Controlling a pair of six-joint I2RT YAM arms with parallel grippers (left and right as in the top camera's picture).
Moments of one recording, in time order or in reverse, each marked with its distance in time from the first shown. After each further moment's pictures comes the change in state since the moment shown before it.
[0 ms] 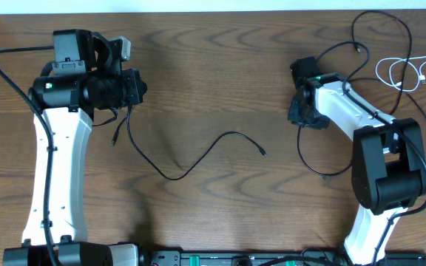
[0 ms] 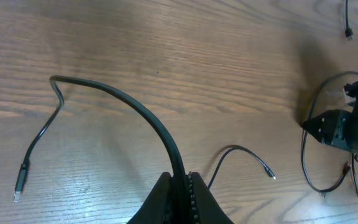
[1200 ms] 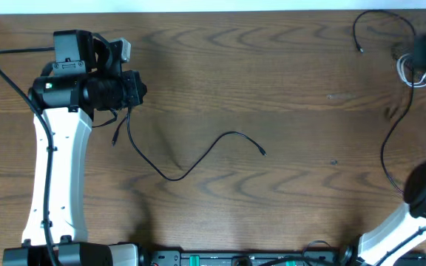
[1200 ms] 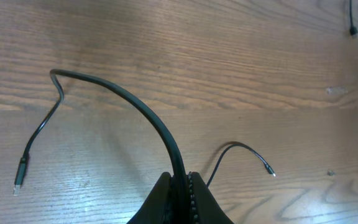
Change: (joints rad) left arm 0.000 0.000 0.000 -0.016 -0.003 -0.004; right arm -0.639 -0.072 0.616 -0.219 -0.216 -0.328
